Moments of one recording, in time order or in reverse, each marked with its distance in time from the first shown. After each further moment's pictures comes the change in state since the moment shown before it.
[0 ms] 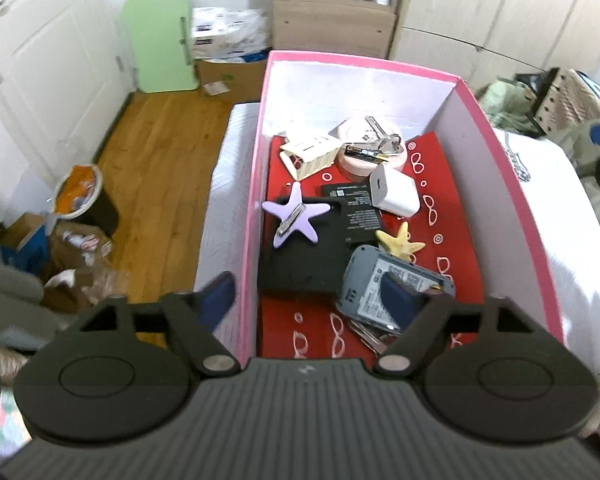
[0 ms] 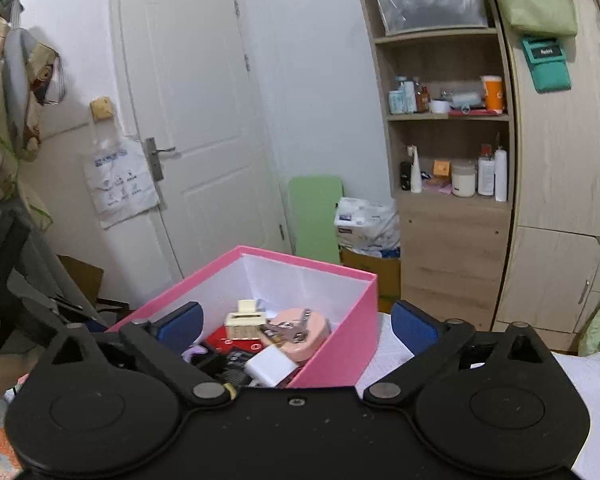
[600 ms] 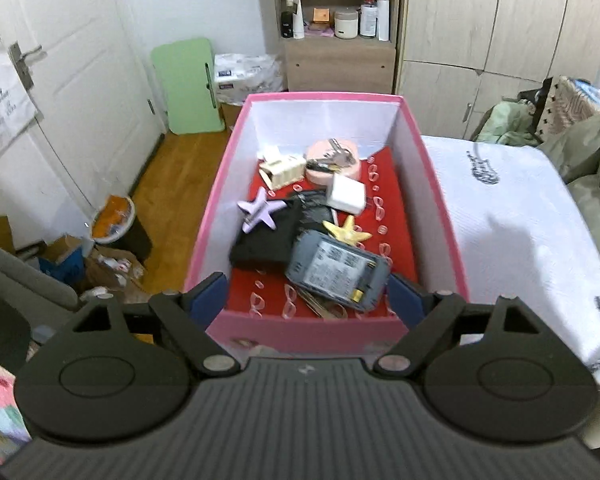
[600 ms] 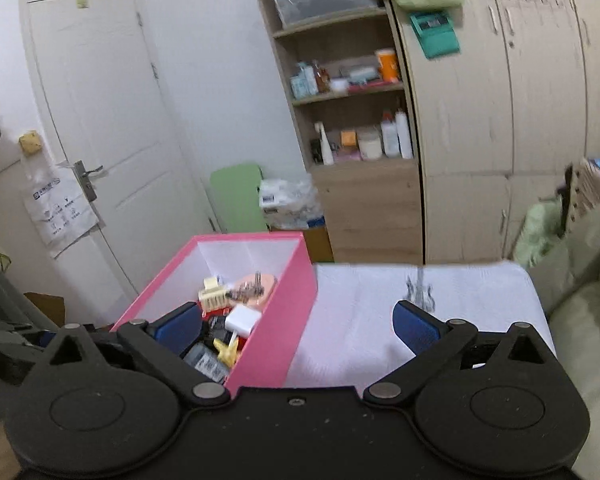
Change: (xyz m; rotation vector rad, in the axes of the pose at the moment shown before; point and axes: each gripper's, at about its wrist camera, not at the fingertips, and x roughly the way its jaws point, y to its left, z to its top) left arm -0.075 -0.075 -0.047 0.021 -0.129 0.092; right arm -0.104 0.024 -0.009 0.224 0.070 -0.249
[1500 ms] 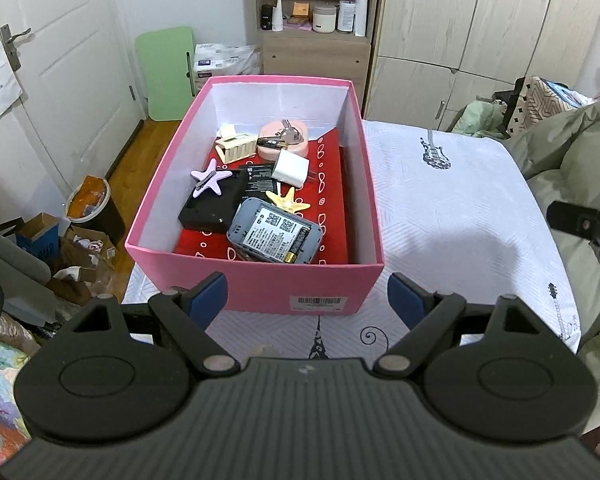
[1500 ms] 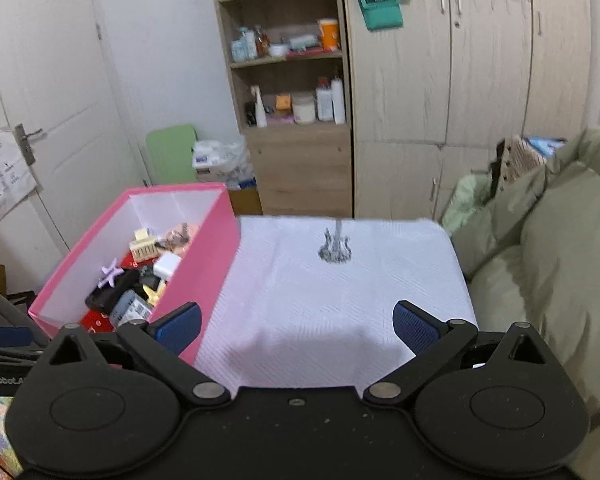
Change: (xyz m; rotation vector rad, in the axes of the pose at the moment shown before) left arm -0.025 -0.045 -0.029 -0.022 0.015 -0.058; right arm -0.027 -0.019 -0.021 -0.014 0.118 -0.220
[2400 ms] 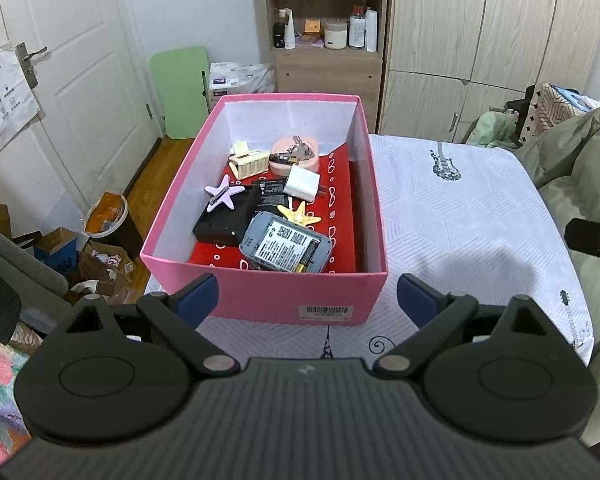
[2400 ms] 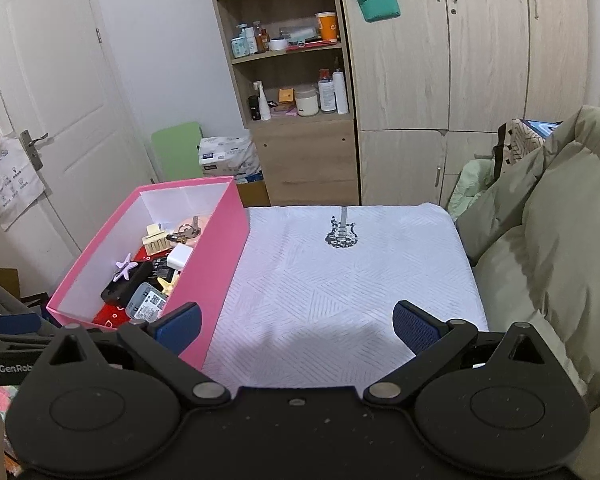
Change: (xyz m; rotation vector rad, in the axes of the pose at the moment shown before) left arm -0.010 -0.009 -0.004 0.012 -0.054 0.061; right arm -0.017 -0.003 -0.009 0.030 0.005 0.031
